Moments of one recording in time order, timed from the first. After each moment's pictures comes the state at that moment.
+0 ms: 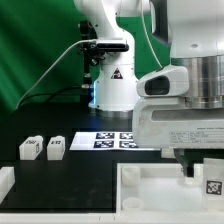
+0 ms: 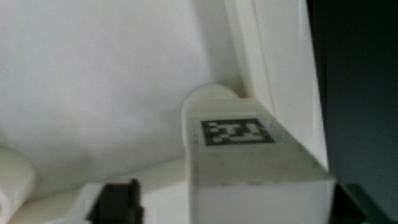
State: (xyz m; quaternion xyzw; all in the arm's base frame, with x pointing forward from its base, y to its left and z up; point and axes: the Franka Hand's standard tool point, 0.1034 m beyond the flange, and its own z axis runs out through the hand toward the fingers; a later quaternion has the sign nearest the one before) arm 0.631 0.110 0.073 -0.99 0.14 -0.01 0.05
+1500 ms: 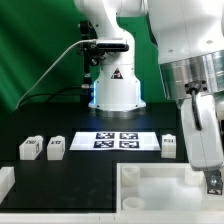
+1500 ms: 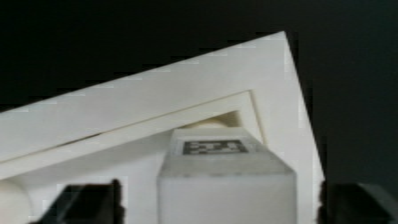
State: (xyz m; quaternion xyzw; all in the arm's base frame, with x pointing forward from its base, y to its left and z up) arm 0.628 0.117 0.071 -0.60 0.79 0.04 0.12
